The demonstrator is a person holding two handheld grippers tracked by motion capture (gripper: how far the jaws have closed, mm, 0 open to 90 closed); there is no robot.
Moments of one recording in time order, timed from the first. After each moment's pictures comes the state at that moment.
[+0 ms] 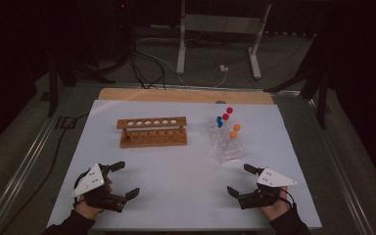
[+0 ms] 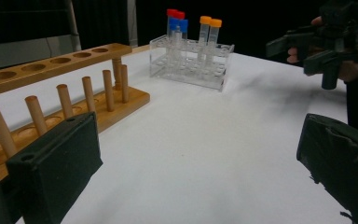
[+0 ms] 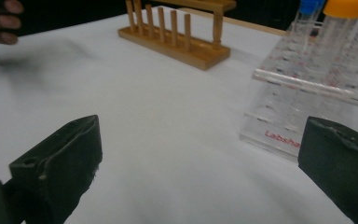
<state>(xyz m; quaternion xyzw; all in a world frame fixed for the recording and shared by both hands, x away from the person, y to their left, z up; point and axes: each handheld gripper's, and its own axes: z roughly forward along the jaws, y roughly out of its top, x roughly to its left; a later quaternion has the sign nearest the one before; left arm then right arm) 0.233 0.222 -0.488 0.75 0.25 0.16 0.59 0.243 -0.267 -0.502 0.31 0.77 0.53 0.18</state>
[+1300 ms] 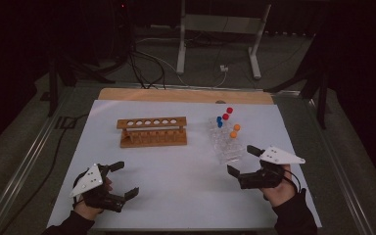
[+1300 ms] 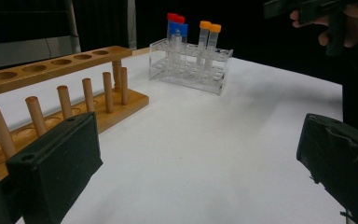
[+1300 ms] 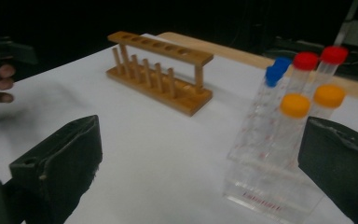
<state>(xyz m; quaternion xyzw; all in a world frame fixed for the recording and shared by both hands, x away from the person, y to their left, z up) 0.233 0.224 -0.487 0.74 0.26 0.16 0.60 0.265 -0.252 -0.425 0.35 0.75 0.52 0.19</state>
